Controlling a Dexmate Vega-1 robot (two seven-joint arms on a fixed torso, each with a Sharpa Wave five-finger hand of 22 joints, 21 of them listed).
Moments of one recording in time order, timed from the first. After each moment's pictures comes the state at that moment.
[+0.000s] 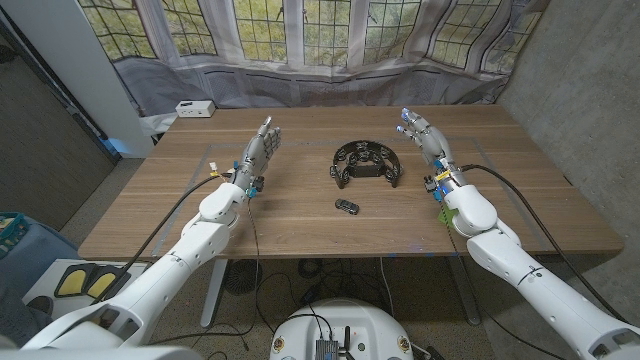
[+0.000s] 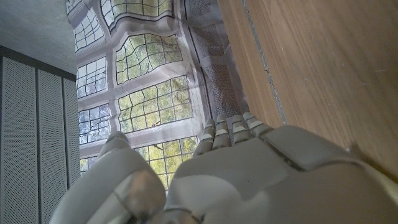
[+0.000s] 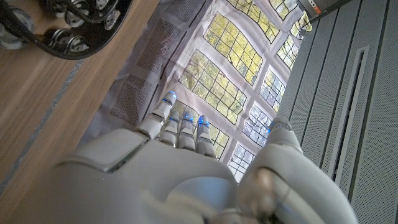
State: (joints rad) left arm 0.86 0.51 0.39 -1.35 -0.62 -0.33 -0.04; left_hand 0.21 0.00 0.16 0.01 0.21 0.09 0.12 0.20 0.17 0.08 0.12 0.22 0.20 0.00 0.12 0.20 0.18 -0.05 0.08 0.19 0.17; right arm -0.99 -0.58 -0.37 -1.54 0.35 0.52 -0.09; right_hand 0.29 0.08 0.22 -0.14 0.18 0.13 0.08 0.21 0.18 0.11 0.11 0.23 0.19 0.06 0.06 0.26 0.22 0.27 -0.01 0.23 0.17
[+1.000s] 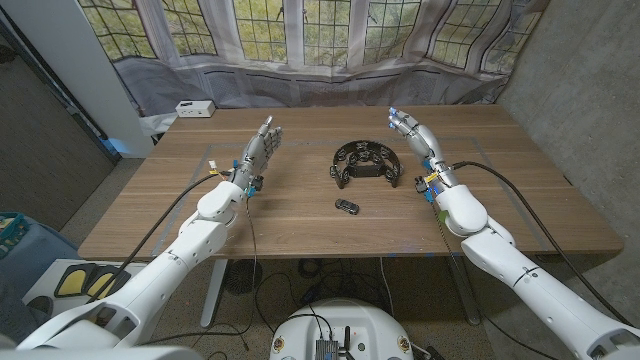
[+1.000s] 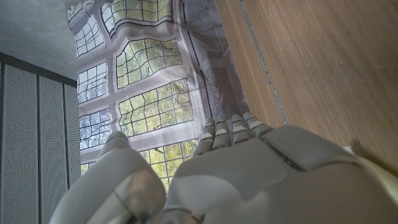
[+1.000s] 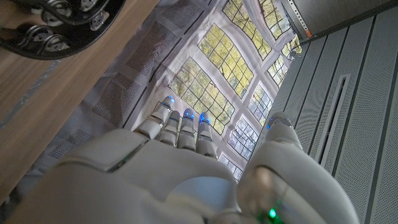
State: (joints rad) left arm 0.86 0.53 0.39 -1.36 -0.62 -0.32 -0.06; left_hand 0.22 0.01 0.17 0.00 0.20 0.11 0.13 0.20 0.17 0.09 0.12 0.22 0.20 0.01 0.12 0.20 0.18 -0.05 0.09 0.19 0.17; right arm -0.98 -0.57 -0.40 -1.58 0.18 0.51 -0.17; right_hand 0.32 0.07 0.23 -0.16 0.18 0.19 0.05 0.21 0.18 0.15 0.11 0.23 0.19 0.07 0.06 0.24 0.21 0.20 0.00 0.19 0.17
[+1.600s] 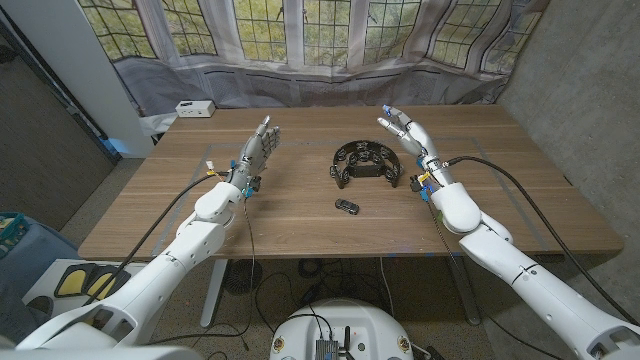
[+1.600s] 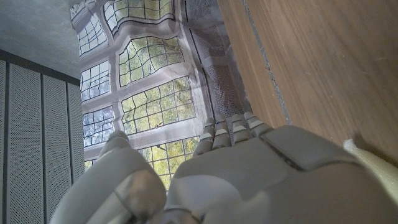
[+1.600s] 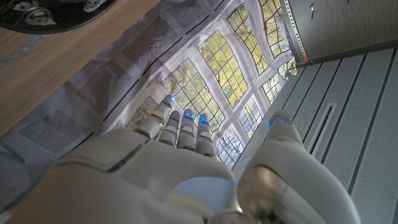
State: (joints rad) left arm 0.87 0.53 0.38 -1.36 -0.62 -0.34 -0.06; left_hand 0.22 0.01 0.17 0.00 0.20 0.11 0.12 0.20 0.17 0.09 0.12 0.22 0.20 0.02 0.13 0.20 0.18 -0.04 0.09 0.19 0.17; right arm -0.98 -0.59 -0.42 -1.63 0.02 0.46 -0.26; right_hand 0.33 0.07 0.23 -0.16 0.18 0.17 0.05 0.20 0.18 0.15 0.11 0.22 0.19 0.06 0.06 0.24 0.21 0.22 0.00 0.20 0.17
